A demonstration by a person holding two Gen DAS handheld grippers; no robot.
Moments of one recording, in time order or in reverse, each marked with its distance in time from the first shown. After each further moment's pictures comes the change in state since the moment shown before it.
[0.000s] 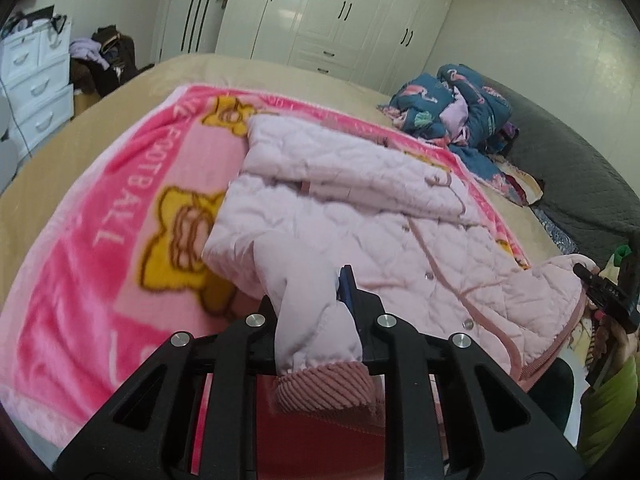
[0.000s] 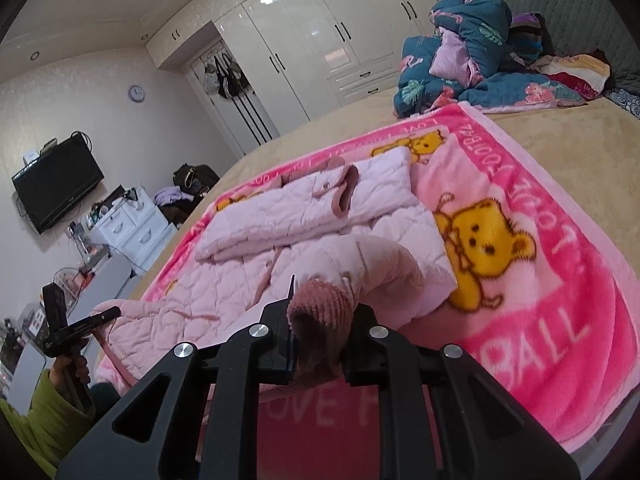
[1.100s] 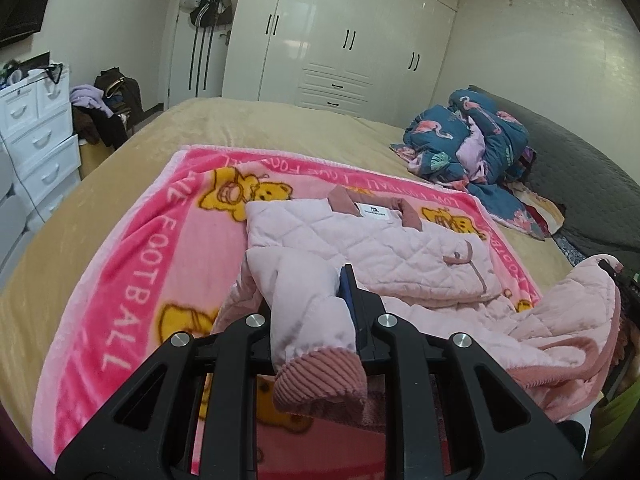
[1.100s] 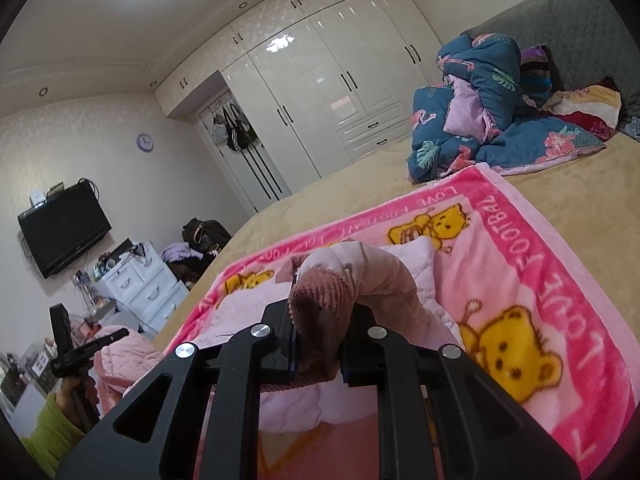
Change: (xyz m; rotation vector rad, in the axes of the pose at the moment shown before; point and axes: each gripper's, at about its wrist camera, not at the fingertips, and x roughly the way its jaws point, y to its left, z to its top) left arm 0.036 -0.022 0.120 0.049 -0.102 0.084; right arm 0.044 0.000 0.109 0.028 -0.190 0.041
